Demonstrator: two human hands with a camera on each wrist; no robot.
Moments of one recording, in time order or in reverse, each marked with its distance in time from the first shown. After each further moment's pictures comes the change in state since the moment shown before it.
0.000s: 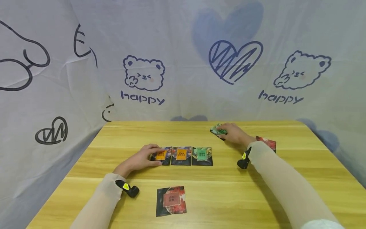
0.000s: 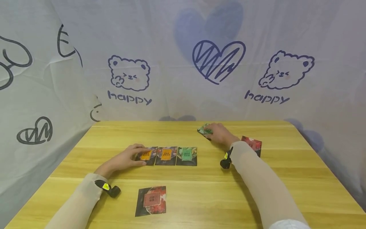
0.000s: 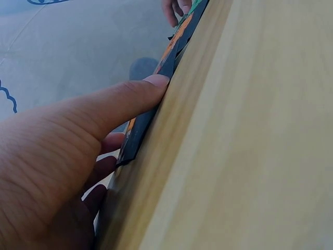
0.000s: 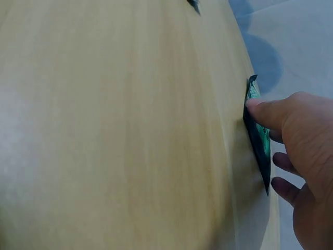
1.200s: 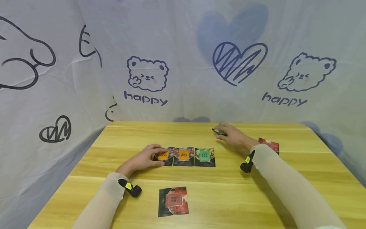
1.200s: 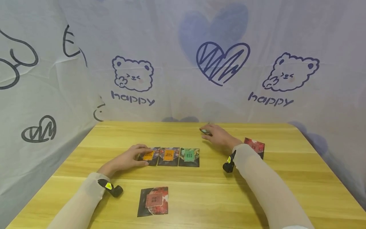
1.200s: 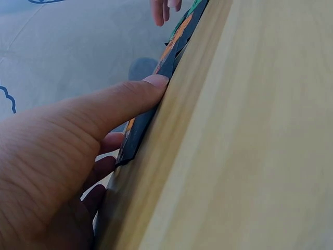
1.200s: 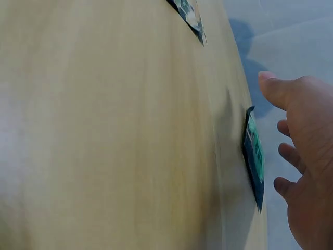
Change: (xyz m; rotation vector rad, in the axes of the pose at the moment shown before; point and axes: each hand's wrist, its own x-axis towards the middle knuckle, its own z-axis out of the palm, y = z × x) left_hand -0.001 -0.001 -0.006 -0.021 -0.020 0.007; right_hand -0.003 -0.022 -0.002 0.088 -0.009 -0.078
